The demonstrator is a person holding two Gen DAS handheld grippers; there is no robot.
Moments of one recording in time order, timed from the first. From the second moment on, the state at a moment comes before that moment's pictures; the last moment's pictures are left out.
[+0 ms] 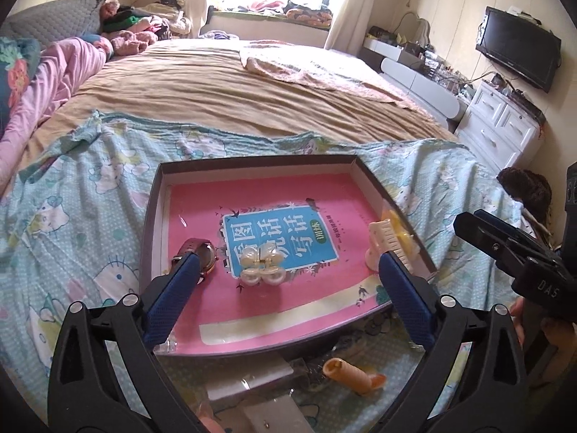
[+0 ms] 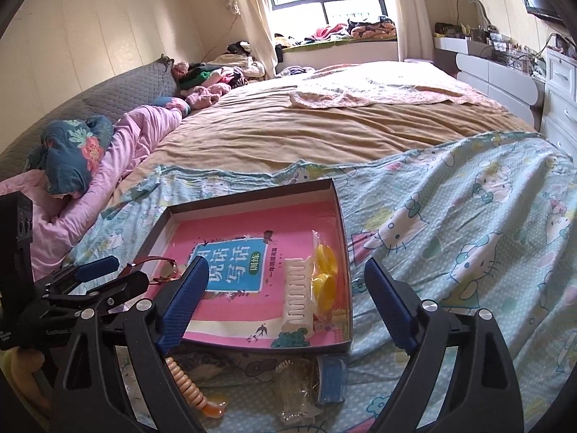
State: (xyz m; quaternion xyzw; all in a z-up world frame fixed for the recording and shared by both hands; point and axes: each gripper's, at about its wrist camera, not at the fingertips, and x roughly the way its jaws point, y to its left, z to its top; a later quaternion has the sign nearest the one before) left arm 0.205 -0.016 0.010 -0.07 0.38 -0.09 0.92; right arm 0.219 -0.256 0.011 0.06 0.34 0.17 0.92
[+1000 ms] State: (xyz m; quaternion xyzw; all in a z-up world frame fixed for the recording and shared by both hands) left arm 0.140 0.015 0.068 -0.08 0.31 -0.05 0.95; right arm 0.159 -0.260 0.065 0.04 0.28 0.19 0.94
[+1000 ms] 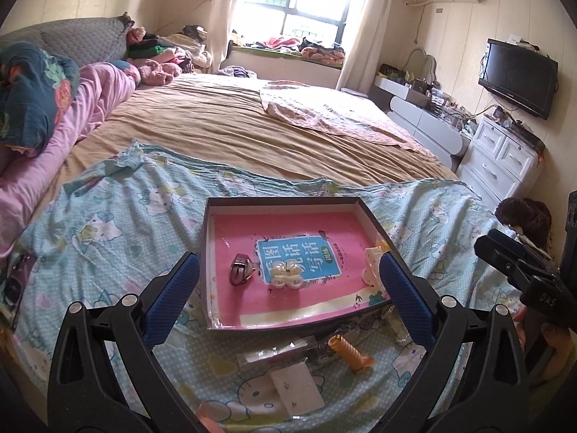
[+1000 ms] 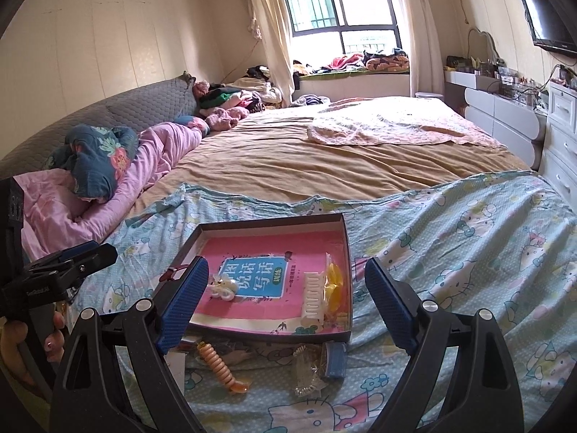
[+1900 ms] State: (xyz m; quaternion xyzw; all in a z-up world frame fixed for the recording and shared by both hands) left arm 0.108 0.022 0.050 -0.07 0.33 -0.01 0.94; right arm 0.134 -0.261 0.052 0.03 0.30 0.22 0.93
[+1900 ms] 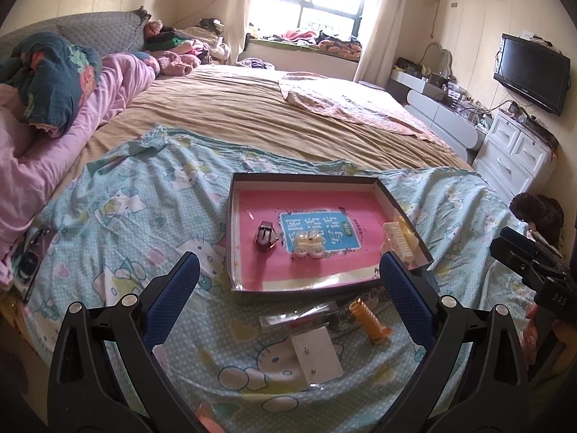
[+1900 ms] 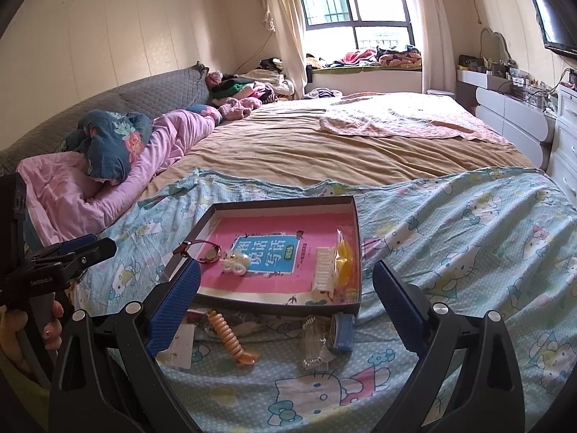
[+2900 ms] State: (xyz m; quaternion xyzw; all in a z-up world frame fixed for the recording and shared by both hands) left arm 0.098 -0.006 -0.033 -0.06 0.43 0.00 0.90; right arm 0.123 -0.270 -0.018 0.00 0.37 0.23 0.90
